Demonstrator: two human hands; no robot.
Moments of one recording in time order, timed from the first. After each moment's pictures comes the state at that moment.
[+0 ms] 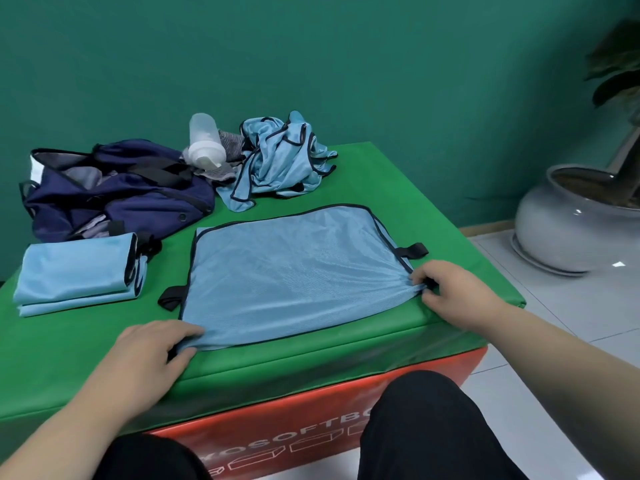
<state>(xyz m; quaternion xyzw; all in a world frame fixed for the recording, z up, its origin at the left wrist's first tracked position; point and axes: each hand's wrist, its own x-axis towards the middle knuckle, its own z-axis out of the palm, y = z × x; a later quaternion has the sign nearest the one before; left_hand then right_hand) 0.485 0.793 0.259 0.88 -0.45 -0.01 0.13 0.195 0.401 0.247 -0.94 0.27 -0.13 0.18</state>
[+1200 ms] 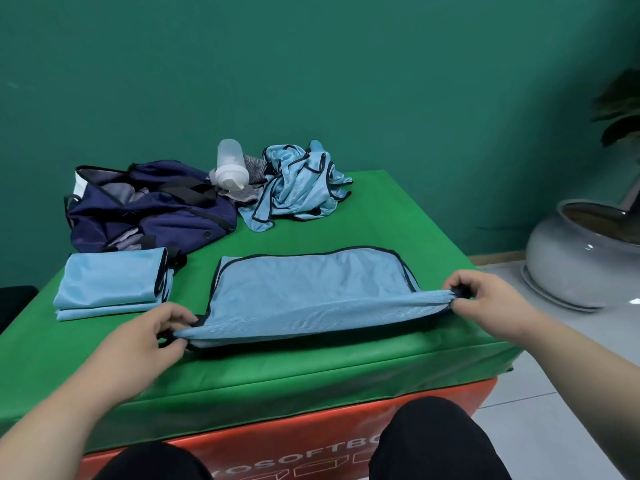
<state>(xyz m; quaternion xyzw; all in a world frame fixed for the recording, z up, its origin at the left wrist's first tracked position) 0.493 0.811 0.305 0.90 -0.33 -0.09 0.27 0.182 0.405 0.299 -0.86 0.30 -0.17 0.37</state>
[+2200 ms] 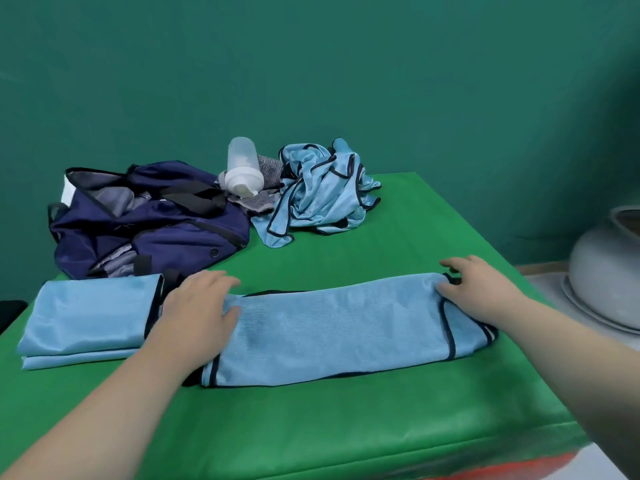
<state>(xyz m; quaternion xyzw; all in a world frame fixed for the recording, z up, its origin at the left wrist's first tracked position) 0.590 0.693 0.282 0.91 -0.40 0.06 0.13 0.332 0.355 0.288 -0.89 0.43 -0.06 0.14</state>
